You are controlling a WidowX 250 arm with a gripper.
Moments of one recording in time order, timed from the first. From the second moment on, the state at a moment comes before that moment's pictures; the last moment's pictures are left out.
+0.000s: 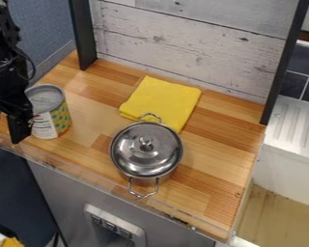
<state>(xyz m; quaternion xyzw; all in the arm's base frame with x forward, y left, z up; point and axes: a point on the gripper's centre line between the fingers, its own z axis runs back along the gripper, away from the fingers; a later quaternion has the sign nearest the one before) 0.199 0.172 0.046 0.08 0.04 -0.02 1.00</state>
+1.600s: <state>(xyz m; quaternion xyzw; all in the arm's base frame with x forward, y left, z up) 0.312 0.147 0.035 0.07 0.00 -0.04 1.00</state>
